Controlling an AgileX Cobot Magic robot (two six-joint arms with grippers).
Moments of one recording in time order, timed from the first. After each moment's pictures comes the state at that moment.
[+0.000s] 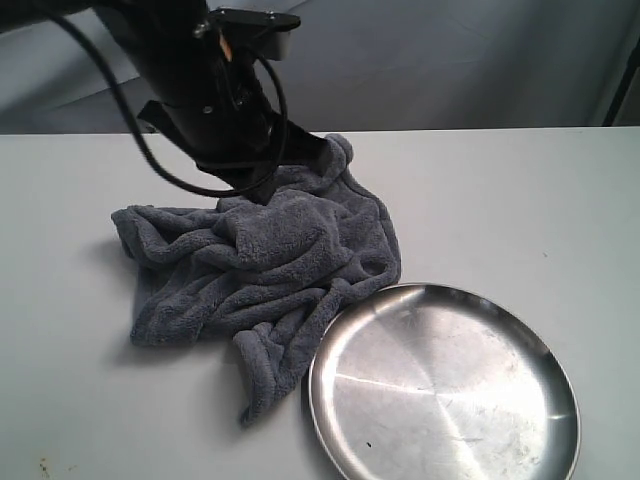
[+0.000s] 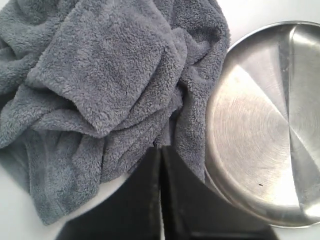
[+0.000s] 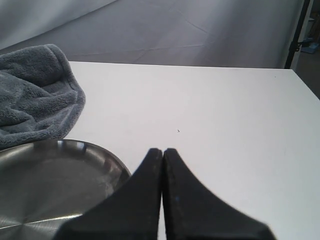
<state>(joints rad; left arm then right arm) -0.62 1.85 -1.66 -0.07 1.18 -0.11 0.06 0.00 0.00 0.01 0.33 -0.02</state>
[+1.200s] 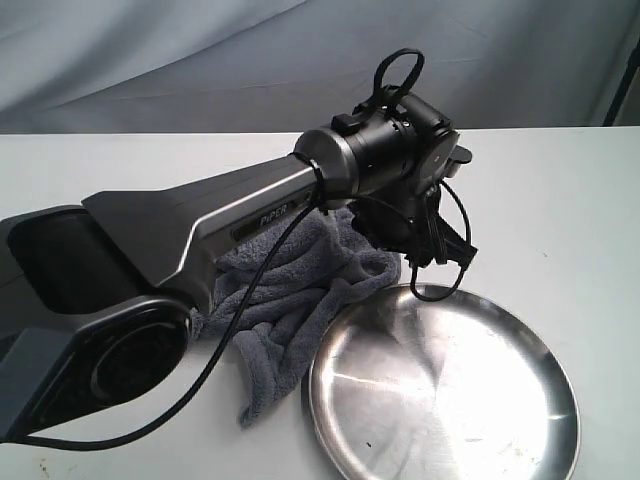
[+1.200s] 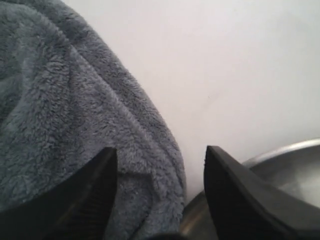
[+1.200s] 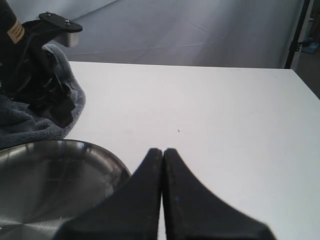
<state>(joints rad) -0.84 2.56 -2.30 0.16 1.12 -0.25 0.06 0.00 0.00 0.01 0.33 -0.02</state>
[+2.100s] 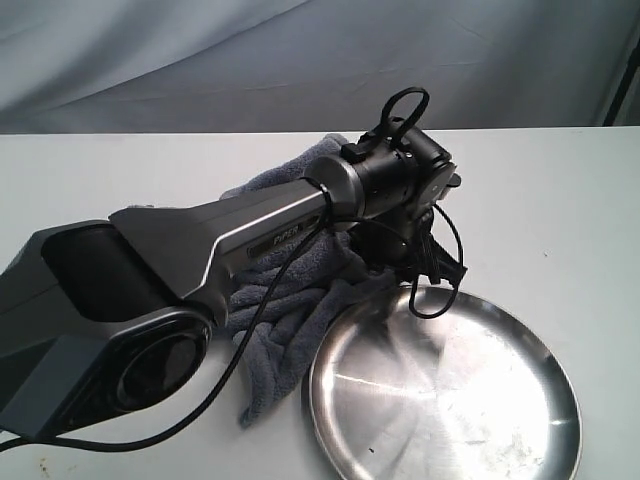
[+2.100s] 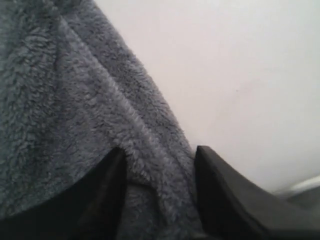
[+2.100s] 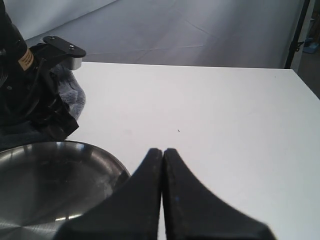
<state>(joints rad) -0.84 2.62 -2.30 0.19 1.12 -0.31 0.06 0.00 0.00 0.01 0.33 -0.02</state>
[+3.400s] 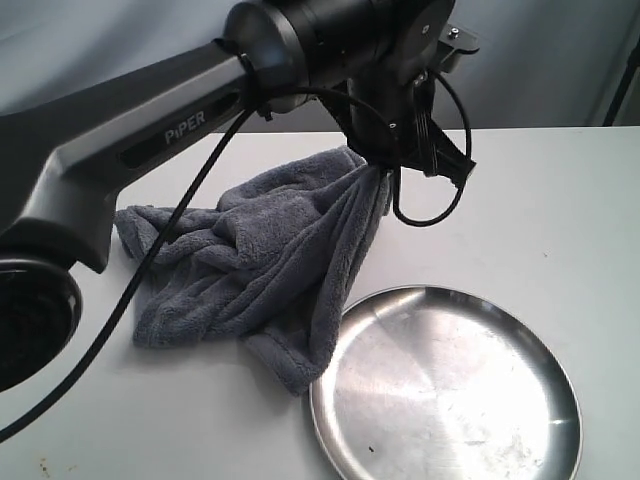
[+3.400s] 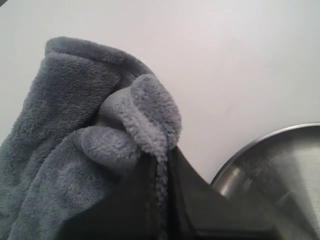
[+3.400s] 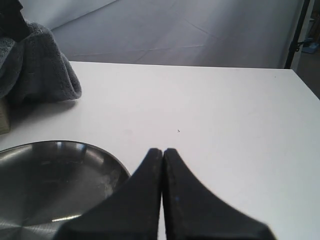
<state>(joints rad) -0.84 2.32 -2.29 0.25 1.23 -0.17 0.06 0.00 0.00 0.01 0.33 -0.02</state>
